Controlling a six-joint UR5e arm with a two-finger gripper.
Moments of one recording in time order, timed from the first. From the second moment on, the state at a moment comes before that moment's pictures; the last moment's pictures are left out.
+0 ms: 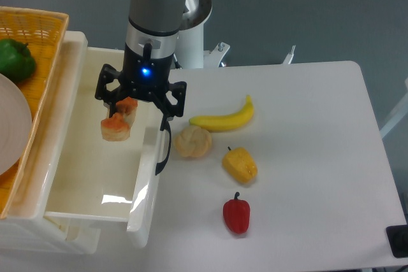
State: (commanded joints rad) arm 2.32 -1.71 -1.48 -1.28 1.24 0.35
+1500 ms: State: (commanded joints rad) arm 2.30 -1.71 -1.49 -1.27 1.24 0.35
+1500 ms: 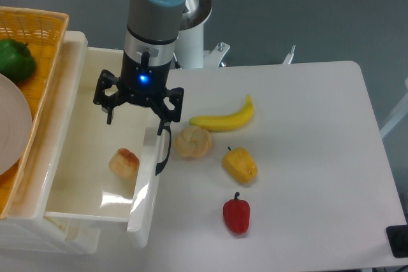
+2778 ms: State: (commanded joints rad) arm 2.55 -1.72 -1.51 -1.27 1.47 0.74
